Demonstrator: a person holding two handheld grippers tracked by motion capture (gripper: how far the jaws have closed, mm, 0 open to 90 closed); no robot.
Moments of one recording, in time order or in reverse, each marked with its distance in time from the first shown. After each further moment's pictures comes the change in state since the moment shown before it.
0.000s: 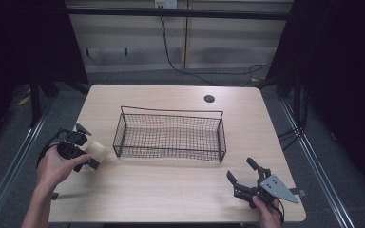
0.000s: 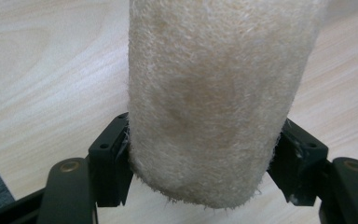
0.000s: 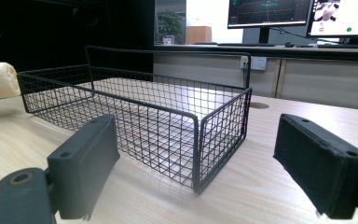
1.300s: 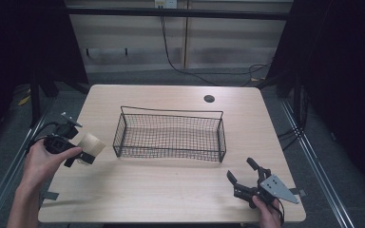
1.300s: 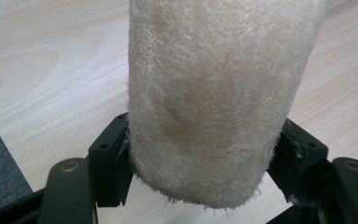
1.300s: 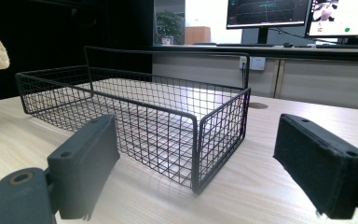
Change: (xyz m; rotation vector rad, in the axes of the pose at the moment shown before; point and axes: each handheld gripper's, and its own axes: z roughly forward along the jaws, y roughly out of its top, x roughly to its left) left arm -0.004 -0.002 -0.050 -0.075 -0.078 0.015; right arm 0.000 0.000 0.000 -0.002 -0.004 0.001
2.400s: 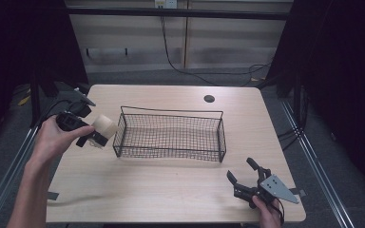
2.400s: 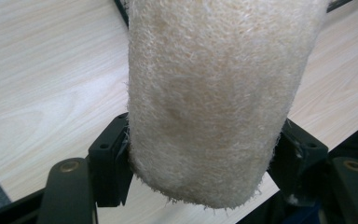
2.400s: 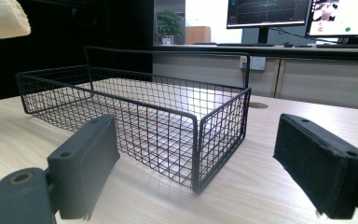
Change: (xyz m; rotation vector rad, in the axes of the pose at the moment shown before) left arm -0.037 0.058 -0.030 0.001 -0.046 0.043; right arm 0.000 0.000 0.000 0.001 0.001 0.001
